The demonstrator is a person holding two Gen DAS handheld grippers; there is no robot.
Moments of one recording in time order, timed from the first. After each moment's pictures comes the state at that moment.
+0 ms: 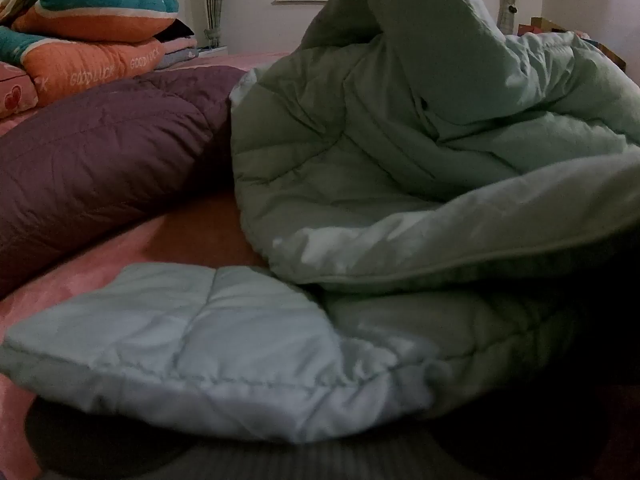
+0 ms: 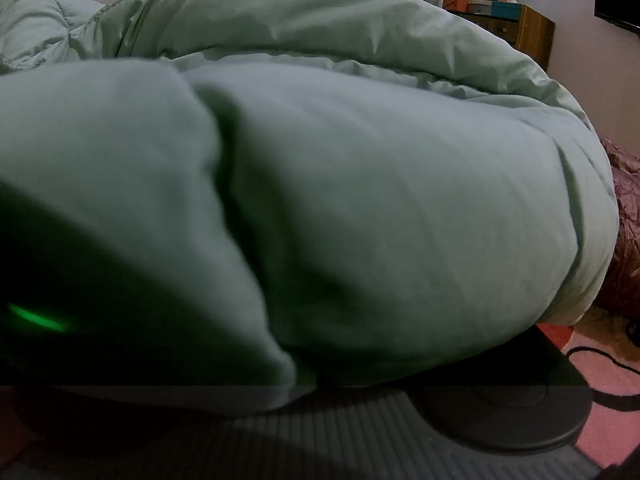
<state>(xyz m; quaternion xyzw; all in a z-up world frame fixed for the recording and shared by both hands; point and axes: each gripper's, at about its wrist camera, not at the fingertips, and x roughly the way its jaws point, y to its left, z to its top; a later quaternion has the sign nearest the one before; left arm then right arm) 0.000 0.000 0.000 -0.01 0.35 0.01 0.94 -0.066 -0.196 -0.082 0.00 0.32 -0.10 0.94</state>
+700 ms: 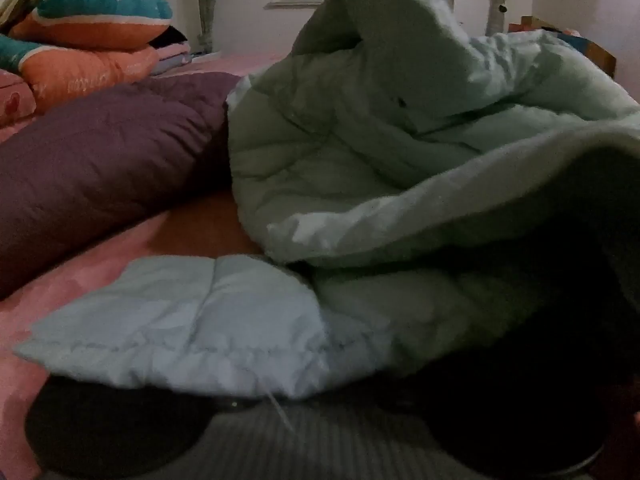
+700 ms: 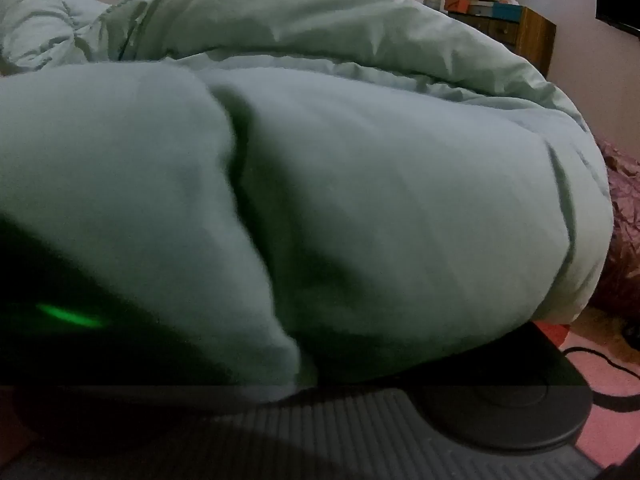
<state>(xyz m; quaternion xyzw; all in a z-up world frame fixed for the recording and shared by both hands) -0.025 -0.004 0.007 -0.01 0.34 -0.01 0.94 -0.075 -0.201 -0.075 0.00 0.32 -0.09 0.94</state>
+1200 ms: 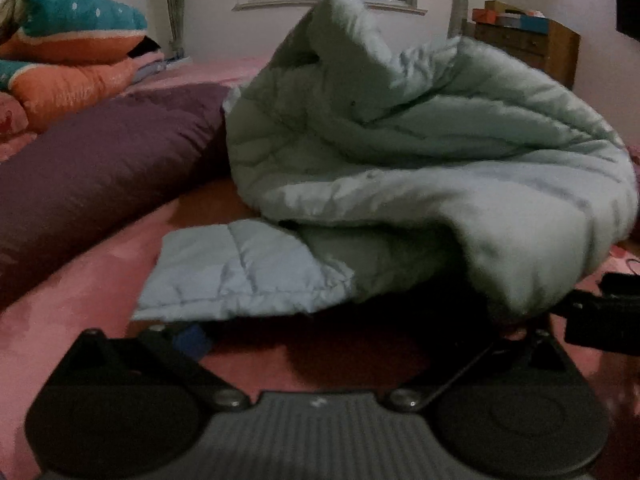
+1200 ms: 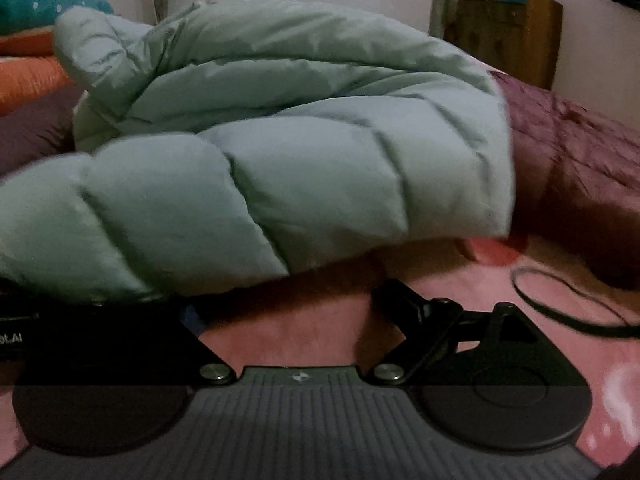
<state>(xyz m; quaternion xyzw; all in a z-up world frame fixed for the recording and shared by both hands) -0.091 0.001 0.034 0.02 0.35 -0.05 0.94 -0.173 -0.241 -0.046 0.04 0.33 -0.06 0.94</state>
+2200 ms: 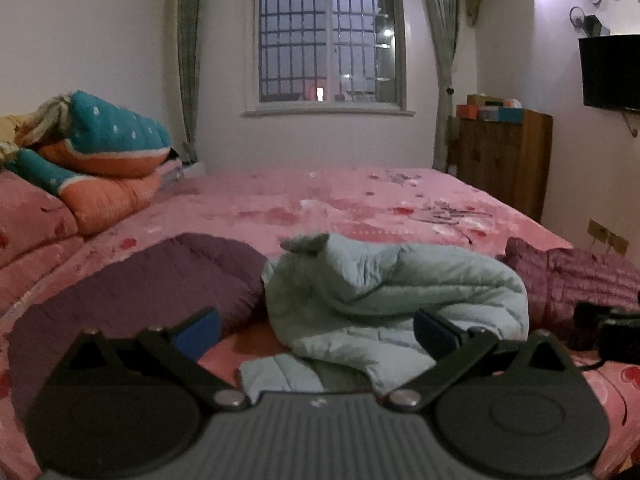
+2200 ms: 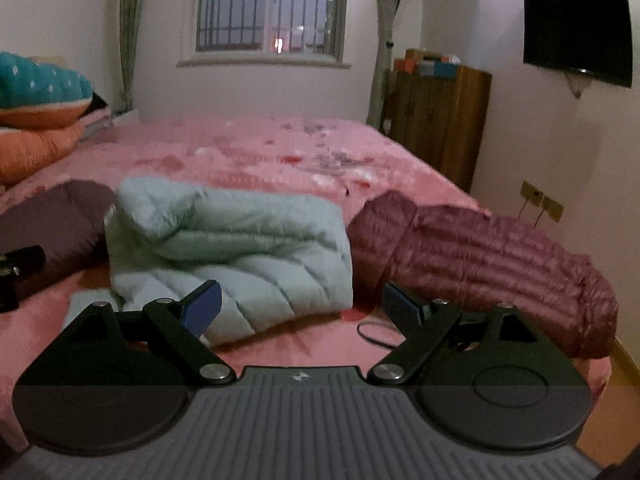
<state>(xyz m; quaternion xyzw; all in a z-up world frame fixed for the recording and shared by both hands) -0.203 0.011 0.195 0.02 0.20 -0.04 0.98 -0.346 -0.195 0.149 0.01 0.22 -0.14 0.97</state>
